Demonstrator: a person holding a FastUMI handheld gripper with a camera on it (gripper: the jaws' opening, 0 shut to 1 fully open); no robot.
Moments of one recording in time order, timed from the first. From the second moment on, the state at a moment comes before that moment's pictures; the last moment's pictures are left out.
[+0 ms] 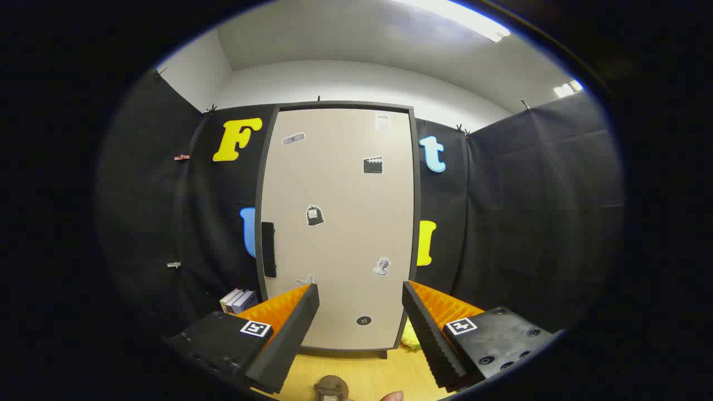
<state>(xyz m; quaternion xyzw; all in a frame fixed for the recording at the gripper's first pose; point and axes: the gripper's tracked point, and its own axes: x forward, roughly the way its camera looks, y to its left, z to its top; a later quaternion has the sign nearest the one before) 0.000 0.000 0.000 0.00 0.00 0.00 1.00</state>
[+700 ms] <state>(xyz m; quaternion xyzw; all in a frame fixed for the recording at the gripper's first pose) 0.019 0.024 -0.014 0.01 0.01 0.02 1.00</state>
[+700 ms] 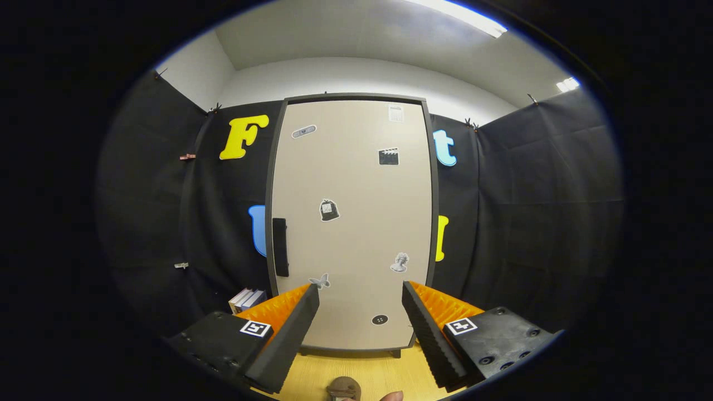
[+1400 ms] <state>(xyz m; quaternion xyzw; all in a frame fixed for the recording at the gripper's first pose) 0.062 0.094 0.018 0.04 -0.01 0.05 1.00</state>
